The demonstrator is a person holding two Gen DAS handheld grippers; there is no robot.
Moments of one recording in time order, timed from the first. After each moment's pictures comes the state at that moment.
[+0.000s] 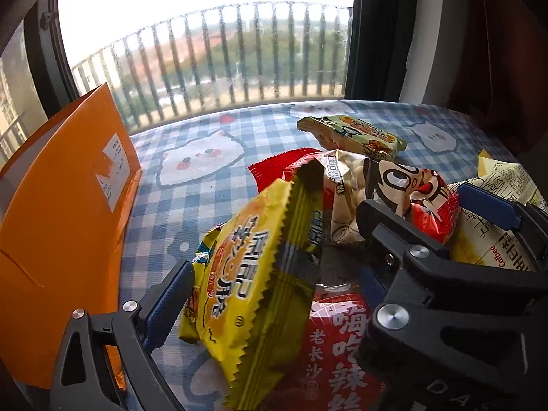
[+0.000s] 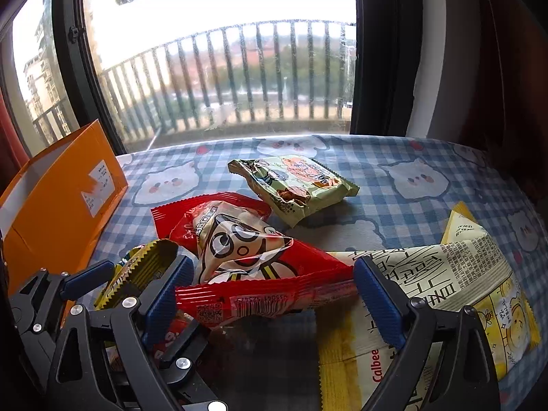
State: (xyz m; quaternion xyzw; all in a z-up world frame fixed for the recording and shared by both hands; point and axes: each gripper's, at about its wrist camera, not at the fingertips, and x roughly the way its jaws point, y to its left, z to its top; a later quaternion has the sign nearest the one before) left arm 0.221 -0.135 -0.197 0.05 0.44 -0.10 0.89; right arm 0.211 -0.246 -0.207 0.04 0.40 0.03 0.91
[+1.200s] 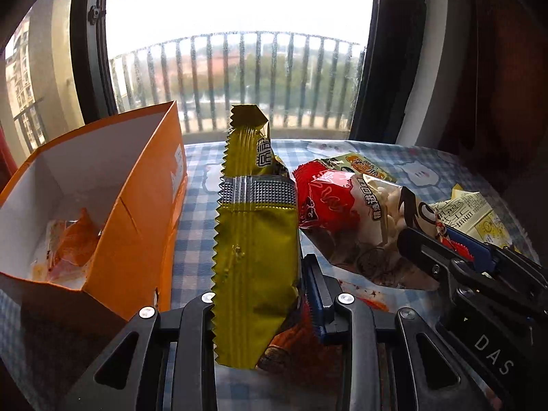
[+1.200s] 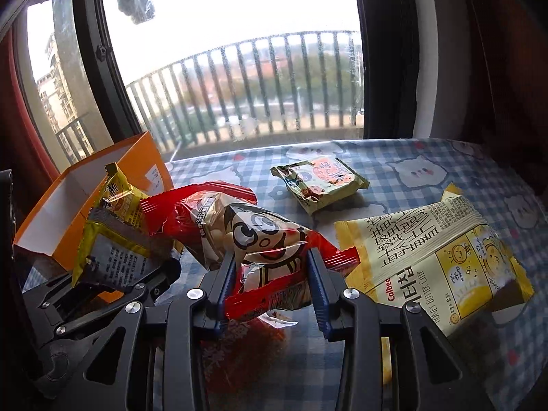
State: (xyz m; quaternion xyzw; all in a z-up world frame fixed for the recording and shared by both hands) left arm 0.159 -0.095 -0.149 0.00 0.38 -0.09 0.92; right arm 0.143 -0.233 -0.169 0.08 0.37 0.06 0.92
